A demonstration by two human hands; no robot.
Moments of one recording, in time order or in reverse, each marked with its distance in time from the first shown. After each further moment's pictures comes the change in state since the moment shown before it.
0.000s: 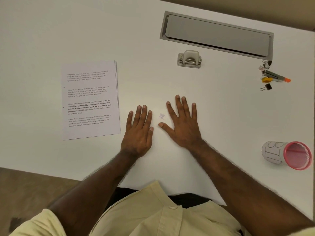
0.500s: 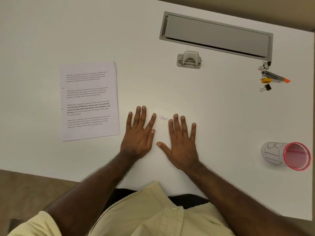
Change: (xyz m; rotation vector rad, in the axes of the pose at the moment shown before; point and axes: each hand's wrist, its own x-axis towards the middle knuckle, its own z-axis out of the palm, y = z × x) left_hand 0.000 -0.001 0.002 0.059 -0.022 0.040; right_hand -0.064 -0.029 0.013 -0.014 -0.053 0.071
